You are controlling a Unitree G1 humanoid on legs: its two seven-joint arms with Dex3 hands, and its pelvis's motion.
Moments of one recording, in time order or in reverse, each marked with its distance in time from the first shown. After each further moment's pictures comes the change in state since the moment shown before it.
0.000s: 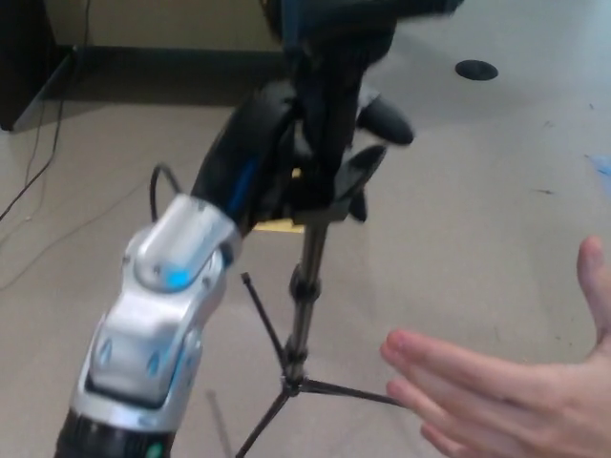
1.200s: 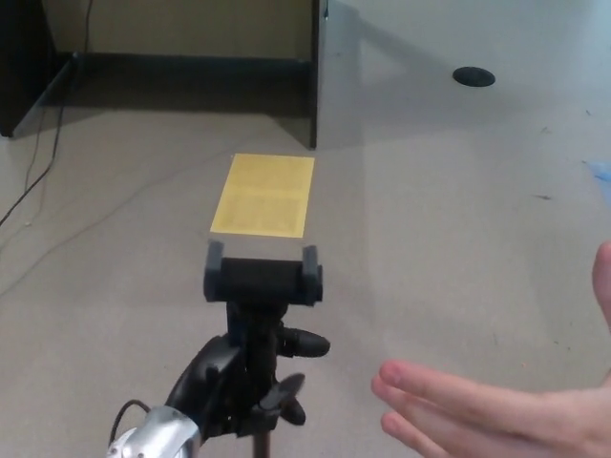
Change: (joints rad) left_arm 0.419 0.036 -0.034 0.558 0.082 -0.373 0.016; right_arm 0.019 0.015 -0.002 -0.008 0.005 -0.008 -0.004
